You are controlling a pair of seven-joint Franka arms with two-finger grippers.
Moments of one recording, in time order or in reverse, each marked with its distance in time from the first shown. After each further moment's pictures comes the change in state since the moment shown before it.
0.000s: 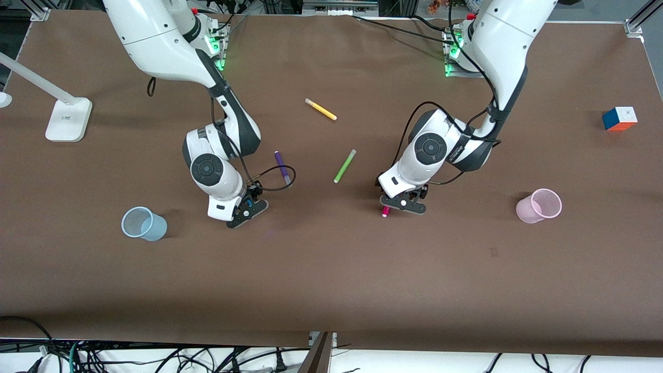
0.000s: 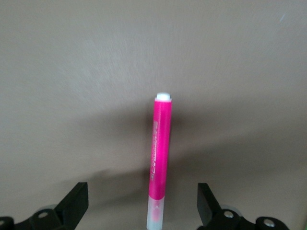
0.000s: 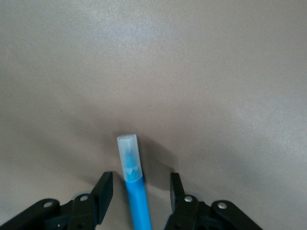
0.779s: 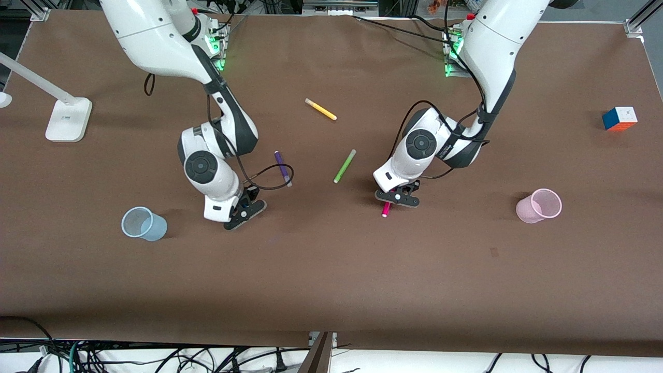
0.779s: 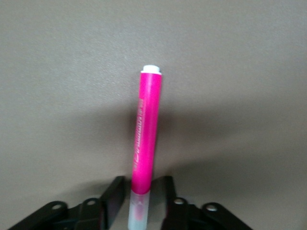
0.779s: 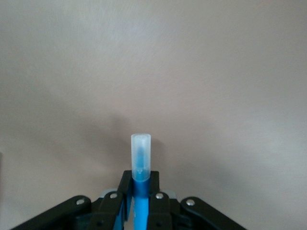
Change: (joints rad) left arm -0.028 0.007 0.006 -0.030 0.004 0.035 -0.070; right arm -0.020 -0.059 -0.011 0.018 0.000 -0.004 -0.113
